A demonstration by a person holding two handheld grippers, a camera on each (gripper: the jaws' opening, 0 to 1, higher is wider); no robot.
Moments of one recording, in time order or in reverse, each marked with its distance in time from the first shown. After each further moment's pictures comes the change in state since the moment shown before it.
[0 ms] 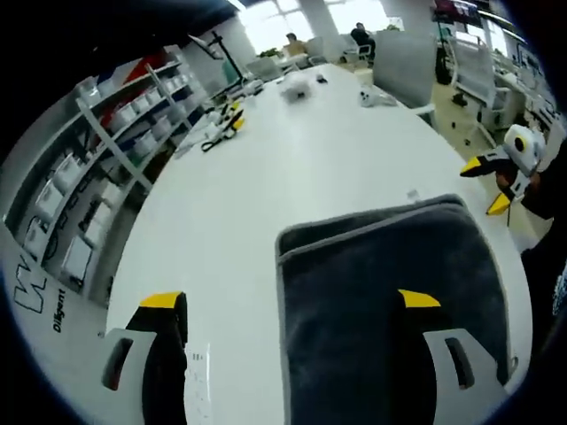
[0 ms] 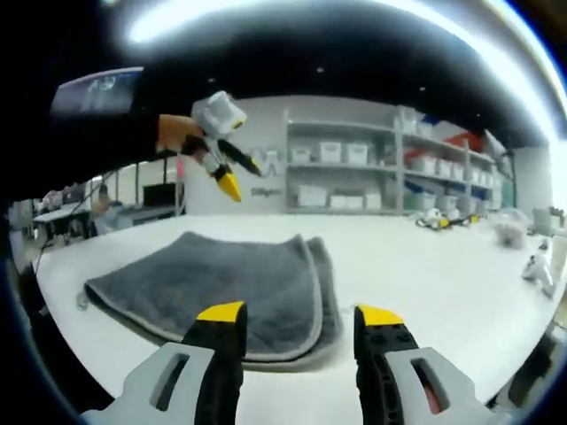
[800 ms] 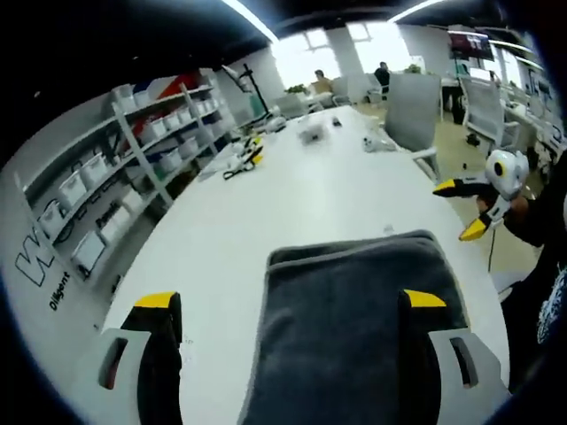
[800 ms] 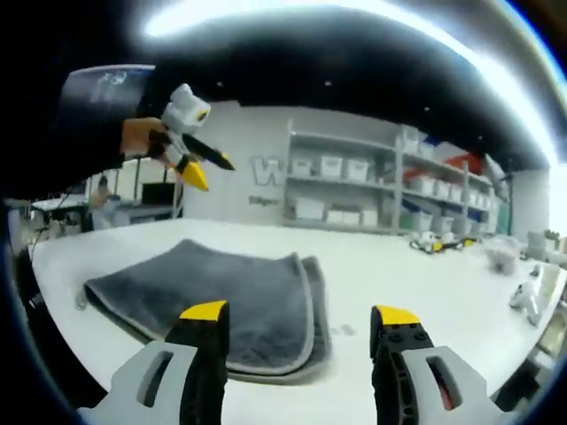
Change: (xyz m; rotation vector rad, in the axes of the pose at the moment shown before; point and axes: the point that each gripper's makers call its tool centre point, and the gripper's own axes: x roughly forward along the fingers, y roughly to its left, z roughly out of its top) left arm -0.075 -0.017 0.008 -0.086 -0.185 0.091; right arm -0.010 0.000 0.027 -0.082 -0.056 -0.021
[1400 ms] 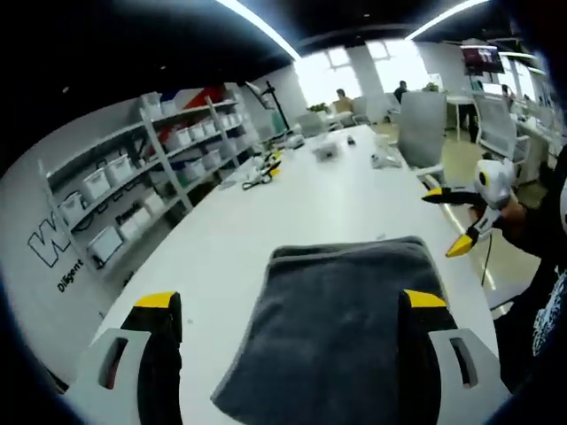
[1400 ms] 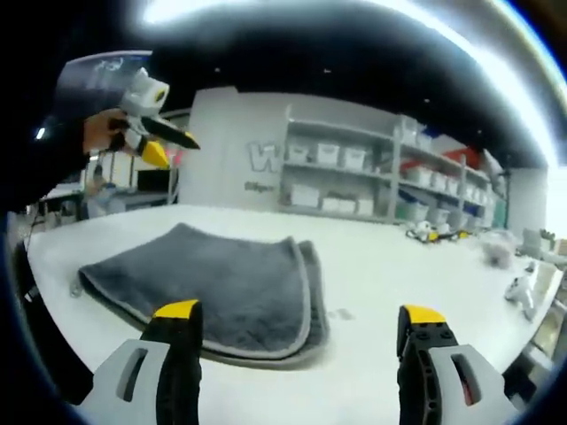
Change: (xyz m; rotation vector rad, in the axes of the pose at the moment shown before) left arm -0.047 -0.024 -0.017 -0.109 -0.093 0.119; right arm -0.002 -0.002 -0.016 -0.014 0.062 -0.024
